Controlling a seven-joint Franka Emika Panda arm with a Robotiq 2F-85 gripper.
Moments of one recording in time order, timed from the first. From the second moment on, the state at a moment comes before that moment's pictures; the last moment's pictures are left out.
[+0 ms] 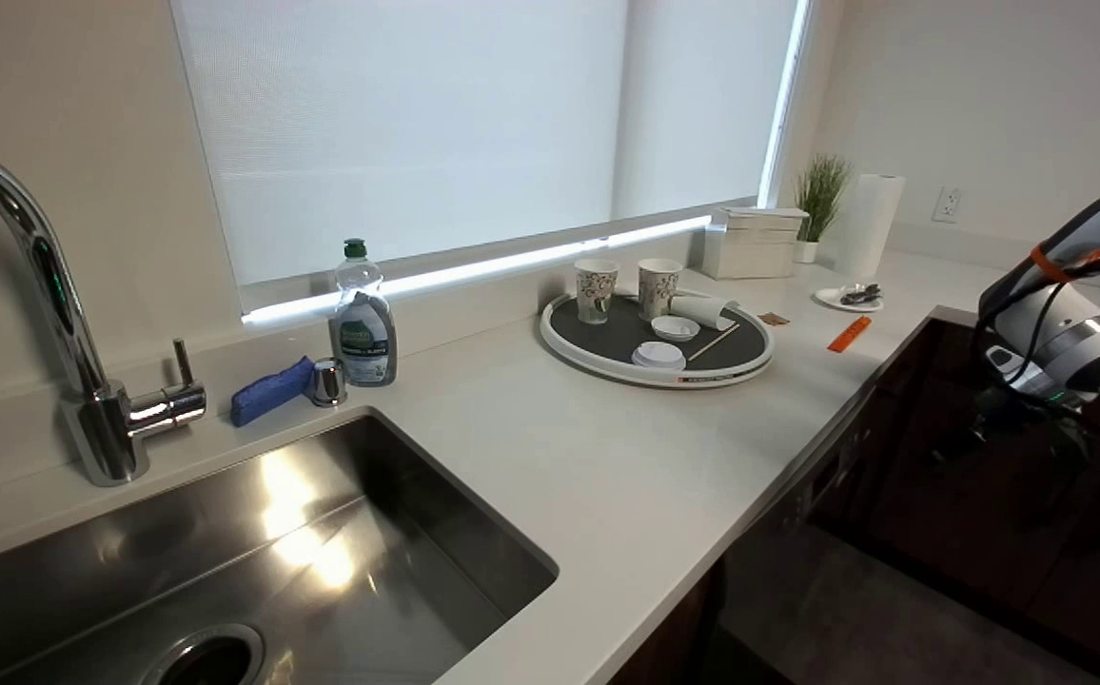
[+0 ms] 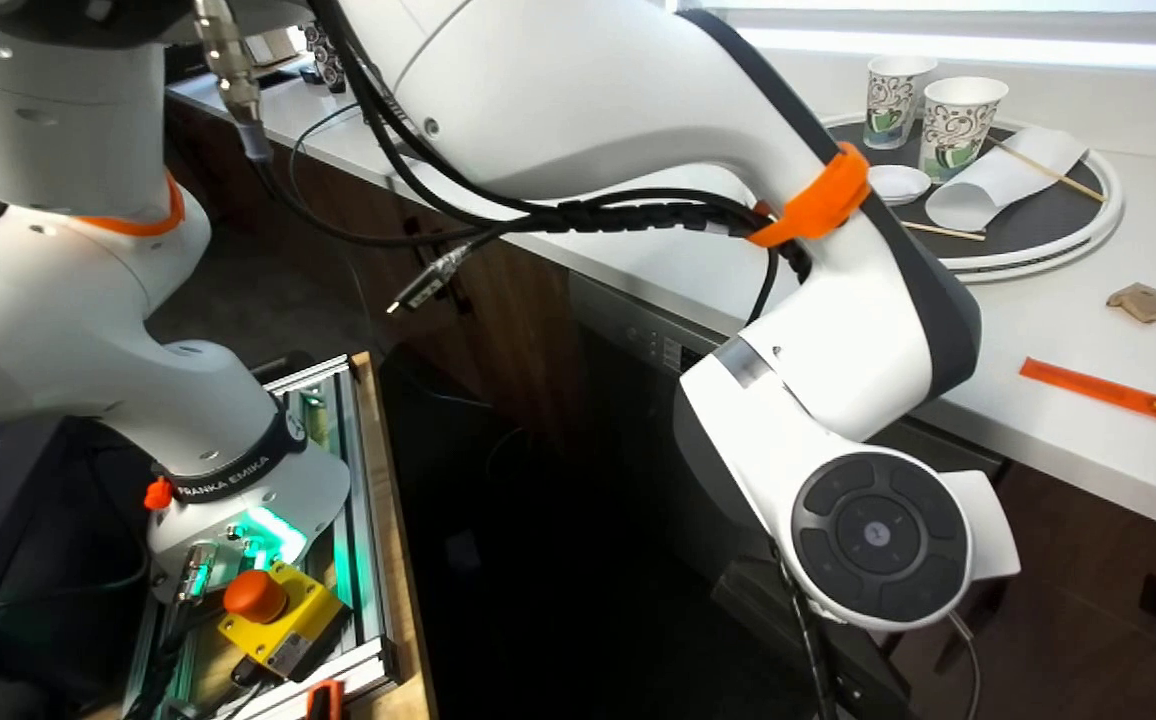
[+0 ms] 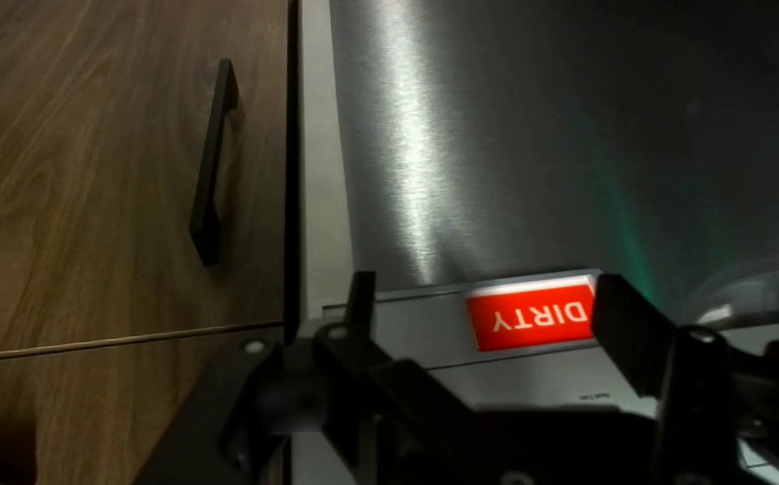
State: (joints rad) arm -0.45 0.67 -0.23 -1.93 1.11 2.43 -1.92
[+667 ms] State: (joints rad) arm -0.43 0.48 -0.23 -2.13 1.02 2.43 -1.92
